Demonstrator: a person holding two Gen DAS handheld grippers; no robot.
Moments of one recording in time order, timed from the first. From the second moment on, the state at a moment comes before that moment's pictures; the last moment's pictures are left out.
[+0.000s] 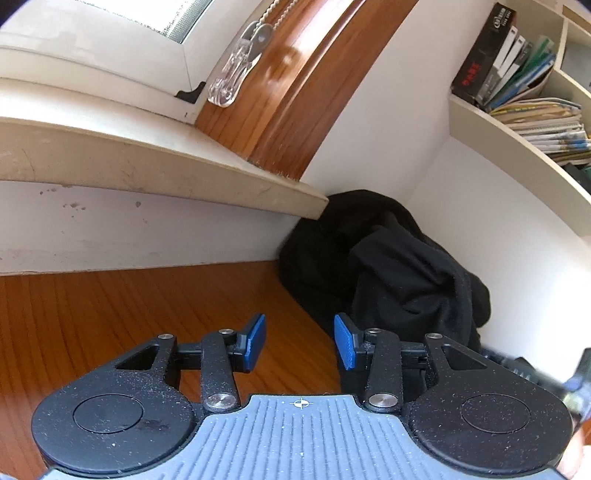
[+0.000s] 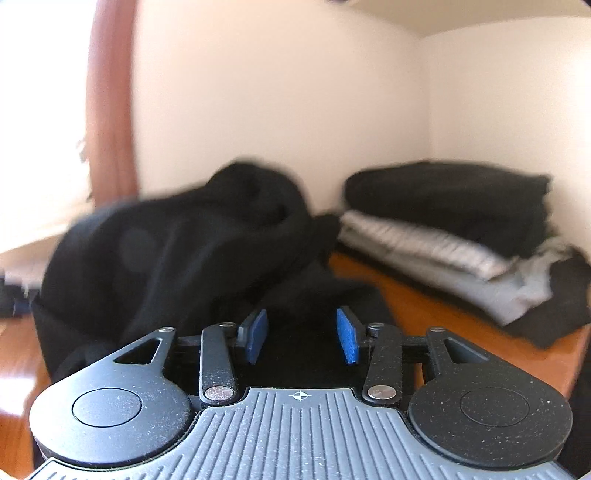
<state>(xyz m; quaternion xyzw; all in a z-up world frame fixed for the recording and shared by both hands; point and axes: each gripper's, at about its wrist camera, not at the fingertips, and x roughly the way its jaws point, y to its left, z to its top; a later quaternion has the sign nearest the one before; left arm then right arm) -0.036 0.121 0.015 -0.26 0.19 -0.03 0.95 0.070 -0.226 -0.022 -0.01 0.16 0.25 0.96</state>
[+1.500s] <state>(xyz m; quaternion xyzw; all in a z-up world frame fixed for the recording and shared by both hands) -0.033 0.117 0.008 -0.25 0.22 -0.02 0.94 0.124 -0.243 0.071 -0.13 0.19 0.16 0.96</state>
